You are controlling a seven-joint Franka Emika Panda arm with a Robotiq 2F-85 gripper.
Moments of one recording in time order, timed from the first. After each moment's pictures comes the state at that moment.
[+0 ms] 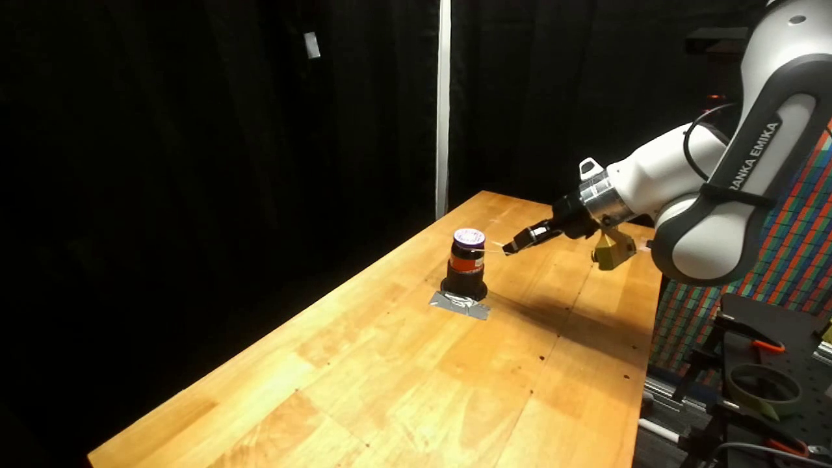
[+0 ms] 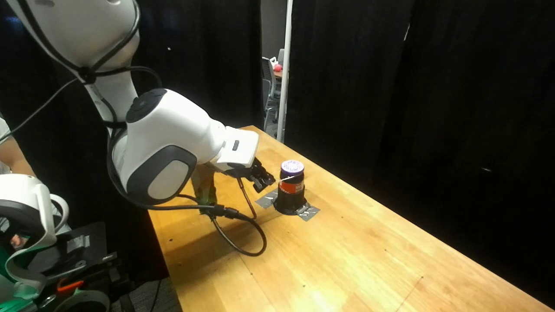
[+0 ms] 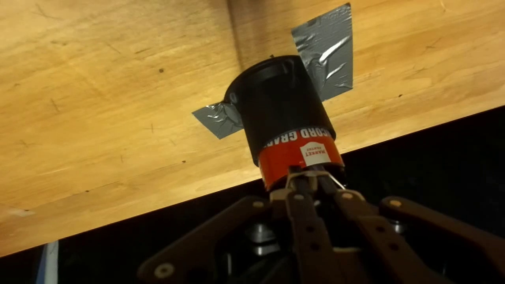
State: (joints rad) arm 0.14 0.36 0.04 -2.61 0.02 3.80 0.32
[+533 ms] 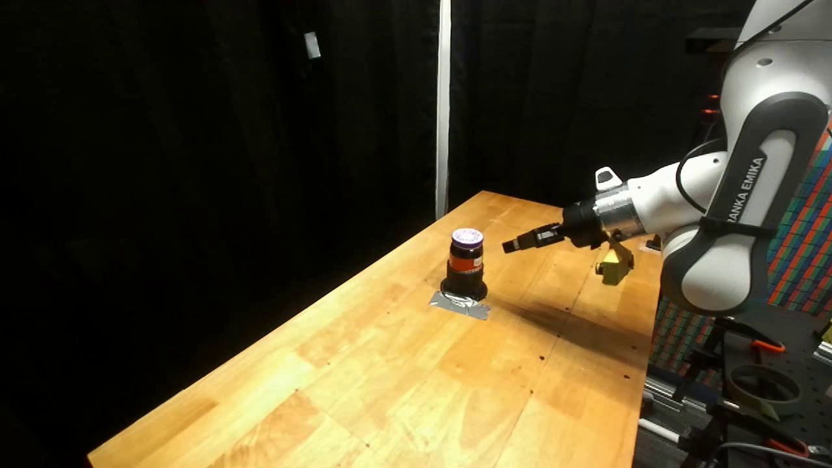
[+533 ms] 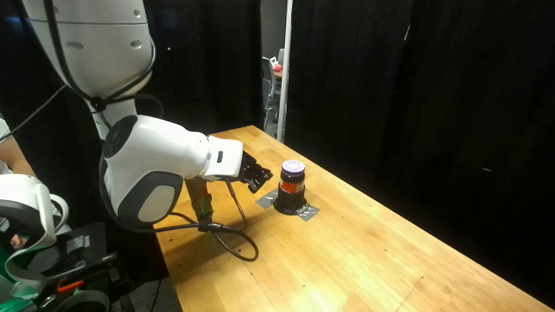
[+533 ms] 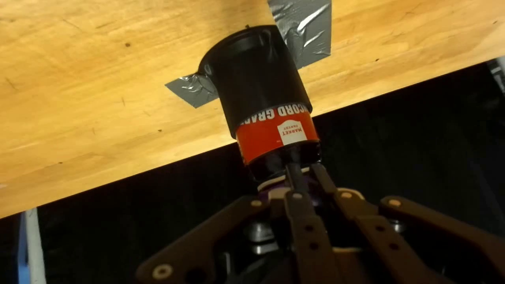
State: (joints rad) arm 0.09 0.48 0.10 -2.63 0.02 4.12 0.31
